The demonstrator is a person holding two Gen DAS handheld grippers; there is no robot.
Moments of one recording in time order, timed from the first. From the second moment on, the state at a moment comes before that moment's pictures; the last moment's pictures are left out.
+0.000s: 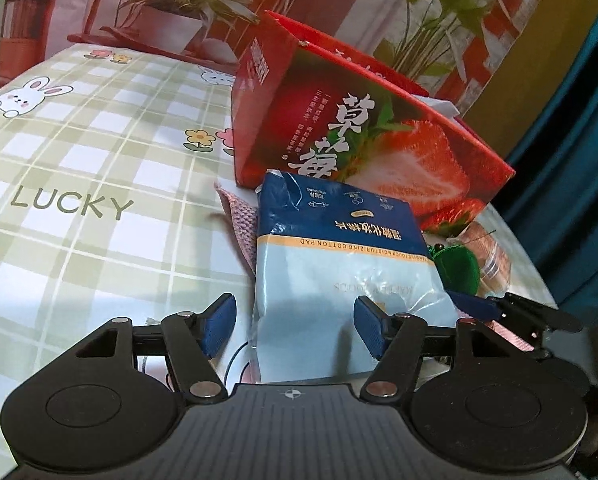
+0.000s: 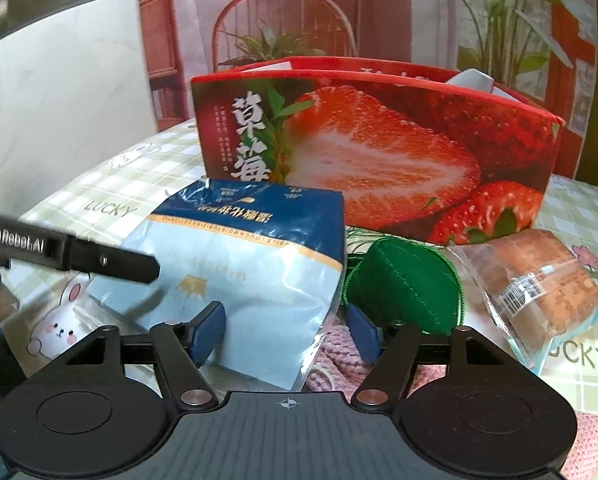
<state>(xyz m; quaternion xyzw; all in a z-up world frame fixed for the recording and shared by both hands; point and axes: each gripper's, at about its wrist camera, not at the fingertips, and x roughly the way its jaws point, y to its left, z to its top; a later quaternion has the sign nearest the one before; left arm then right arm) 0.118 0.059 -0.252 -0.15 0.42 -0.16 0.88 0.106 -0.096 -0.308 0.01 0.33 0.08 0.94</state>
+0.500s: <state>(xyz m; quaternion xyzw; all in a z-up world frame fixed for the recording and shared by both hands) 0.119 0.067 -0.257 -0.17 0.43 -0.16 0.87 0.119 -0.076 -0.286 -0.04 0.31 0.10 0.94</state>
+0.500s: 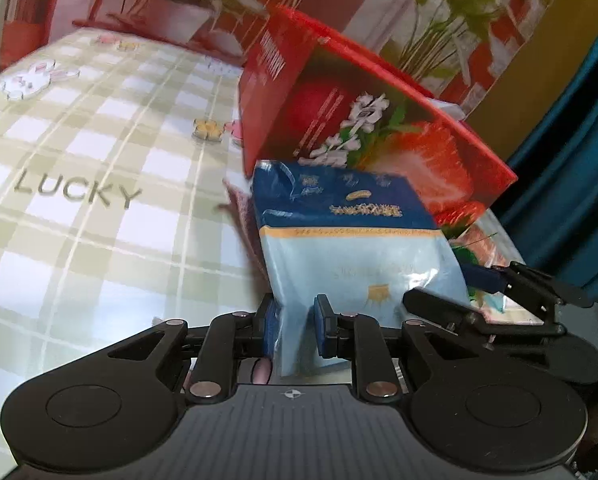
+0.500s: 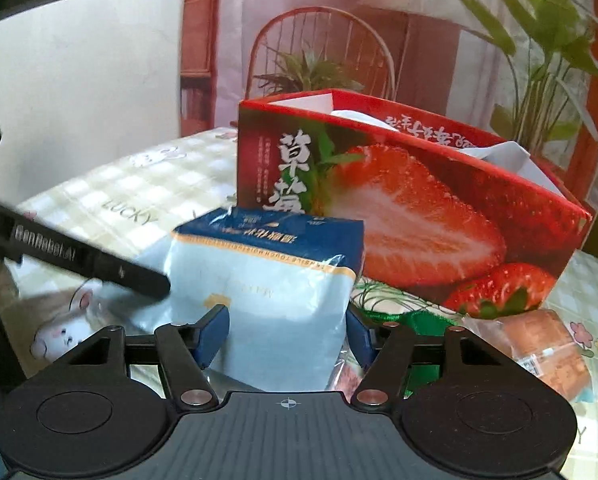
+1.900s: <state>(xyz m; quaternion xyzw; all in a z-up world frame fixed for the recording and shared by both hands) 0.117 0.005 -0.121 -0.08 0.31 -0.22 0.92 0.089 -0.143 -0.190 0.01 0.18 0.07 0.98</state>
